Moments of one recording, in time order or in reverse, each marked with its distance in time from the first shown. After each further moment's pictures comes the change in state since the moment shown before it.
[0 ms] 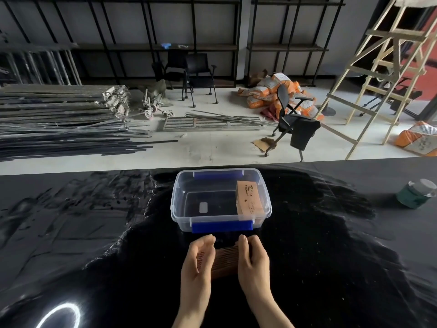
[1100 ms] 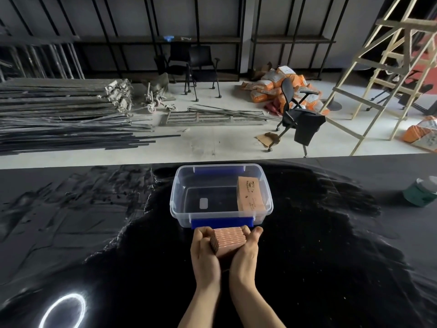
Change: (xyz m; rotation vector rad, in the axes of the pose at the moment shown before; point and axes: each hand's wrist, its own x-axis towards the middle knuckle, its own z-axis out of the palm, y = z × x) left_hand 0.019 0.021 0.042 -0.372 0.180 -0.120; right_hand 0.003 -0.020 0.029 0.509 0.041 0.349
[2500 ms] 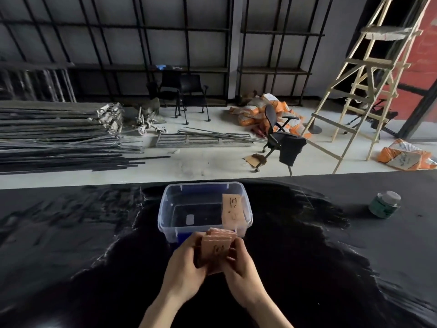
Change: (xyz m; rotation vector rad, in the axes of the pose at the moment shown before) left_hand -0.001 0.043 -0.030 0.830 -0.440 0.334; right_hand -0.006 -0.032 -0.060 -0.551 -0.403 -0.369
